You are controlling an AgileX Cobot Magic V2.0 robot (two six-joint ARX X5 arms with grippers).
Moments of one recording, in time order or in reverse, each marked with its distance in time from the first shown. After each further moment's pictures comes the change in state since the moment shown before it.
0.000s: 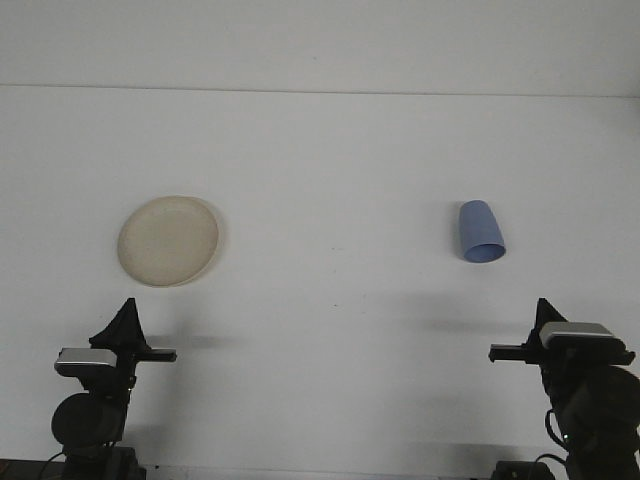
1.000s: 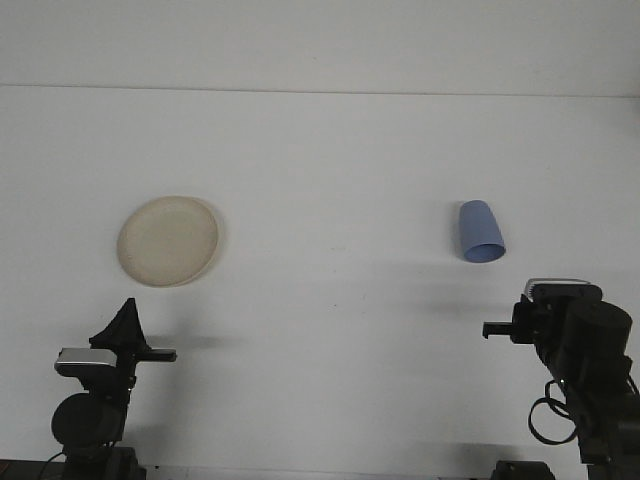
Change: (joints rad) left arm 0.000 0.000 0.000 0.000 0.000 0.000; right arm 0.000 0.298 0.168 -0.205 0.000 0.000
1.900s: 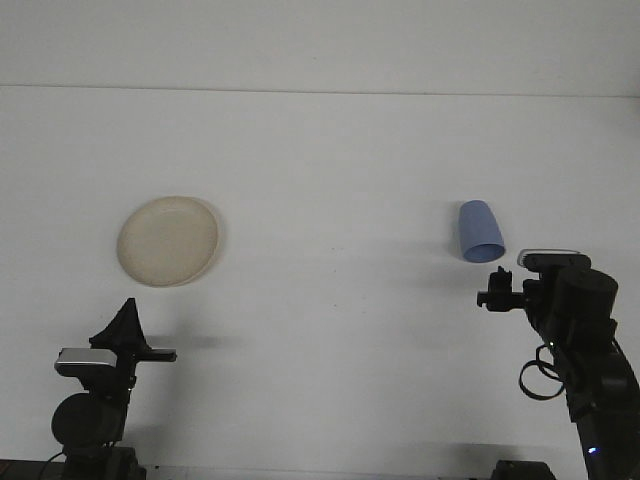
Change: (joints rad) left arm 0.000 0.000 0.000 0.000 0.000 0.000; right arm -0.012 0.175 0.001 0.207 -0.029 -0.001
